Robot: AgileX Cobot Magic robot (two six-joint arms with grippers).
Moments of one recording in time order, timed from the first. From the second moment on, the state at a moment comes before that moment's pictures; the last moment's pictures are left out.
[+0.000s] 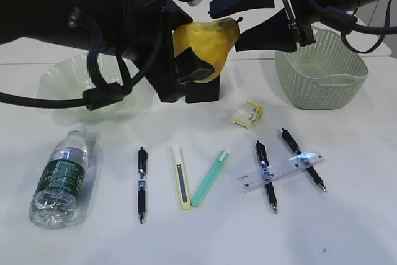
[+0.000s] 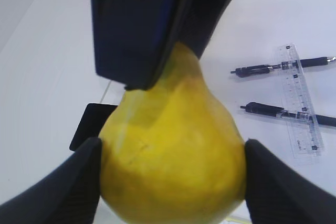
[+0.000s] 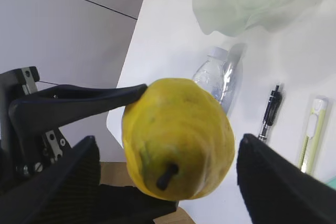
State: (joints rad) left arm -0.77 1.54 -1.14 0.07 0.23 0.51; right arm 0.11 1.73 -1.39 1.18 1.14 -0.58
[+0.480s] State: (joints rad) left arm -0.77 1.54 -1.14 0.07 0.23 0.51; right arm 0.11 1.73 -1.48 1.17 1.10 -0.58
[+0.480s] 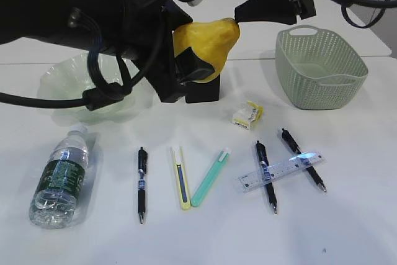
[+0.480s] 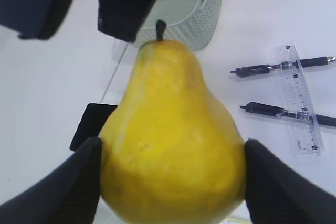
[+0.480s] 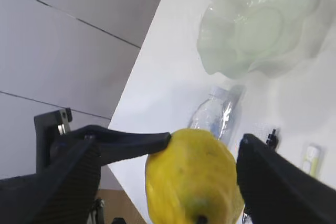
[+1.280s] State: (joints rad) left arm -0.77 1.54 -1.14 0.07 0.23 0.51; right arm -0.03 1.73 -1.50 0.42 1.04 -0.25
